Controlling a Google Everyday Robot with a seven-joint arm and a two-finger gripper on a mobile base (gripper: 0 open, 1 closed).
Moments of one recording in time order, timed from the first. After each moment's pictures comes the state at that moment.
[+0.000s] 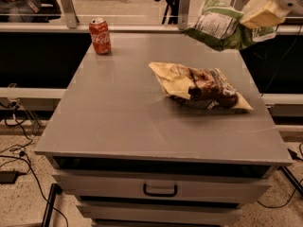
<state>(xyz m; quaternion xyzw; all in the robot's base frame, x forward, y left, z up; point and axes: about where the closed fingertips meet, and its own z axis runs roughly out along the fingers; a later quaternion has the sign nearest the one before) 0.572 -0.224 1.063 -0.56 0.73 -0.12 0.37</state>
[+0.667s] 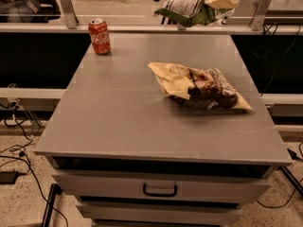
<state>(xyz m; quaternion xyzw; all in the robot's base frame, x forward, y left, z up) 0.670 -0.167 1.075 -0.59 0.64 -0.14 0.47</state>
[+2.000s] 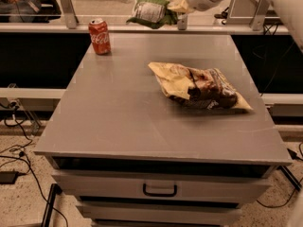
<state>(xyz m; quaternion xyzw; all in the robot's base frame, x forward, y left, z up) 0.758 -0.081 1.038 -0.65 0.55 -0.14 0.50</state>
